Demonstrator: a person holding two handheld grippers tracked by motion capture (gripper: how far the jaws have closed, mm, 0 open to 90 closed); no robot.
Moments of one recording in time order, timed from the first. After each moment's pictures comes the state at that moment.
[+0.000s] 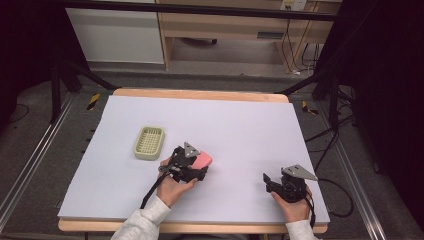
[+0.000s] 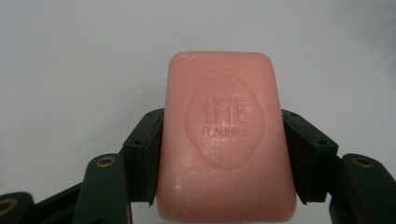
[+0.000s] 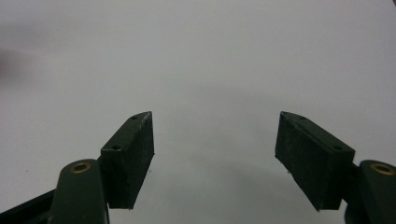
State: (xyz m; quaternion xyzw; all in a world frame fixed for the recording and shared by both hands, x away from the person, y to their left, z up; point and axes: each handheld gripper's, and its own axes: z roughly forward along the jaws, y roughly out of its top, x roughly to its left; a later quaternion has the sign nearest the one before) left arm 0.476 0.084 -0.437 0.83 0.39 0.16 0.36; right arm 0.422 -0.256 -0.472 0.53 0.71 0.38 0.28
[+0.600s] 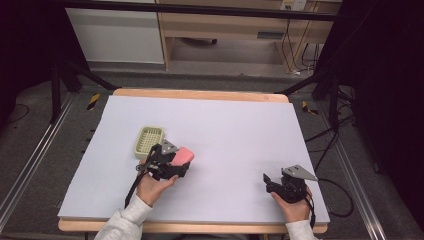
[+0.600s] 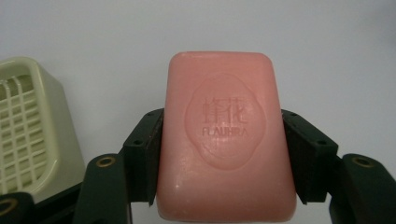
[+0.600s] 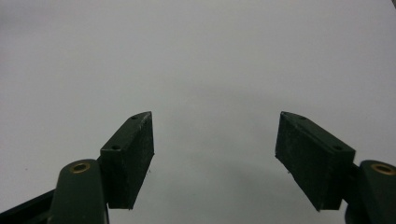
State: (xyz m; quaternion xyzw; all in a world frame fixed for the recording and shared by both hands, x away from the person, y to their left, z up) left arm 0.473 0.134 -0.425 0.81 0.42 0.18 0.36; right arm 0.421 -0.256 -0.473 0.53 0.71 0.38 0.28
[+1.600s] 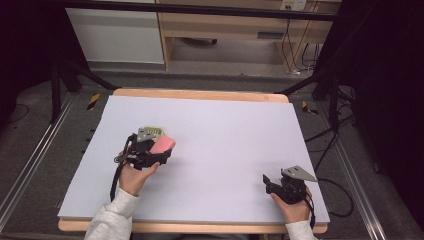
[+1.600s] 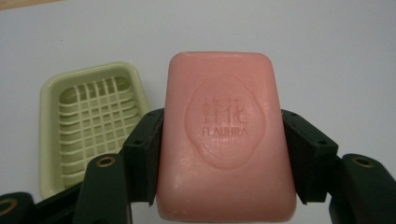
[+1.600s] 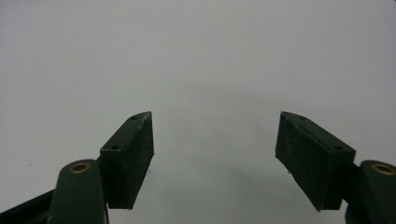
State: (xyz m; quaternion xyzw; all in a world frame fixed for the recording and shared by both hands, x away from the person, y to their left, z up) left arm 0.492 0.185 -0.407 0.77 0.47 0.20 0.38; right arm 0.419 -0.255 -0.473 0.53 0.71 0.38 0.27
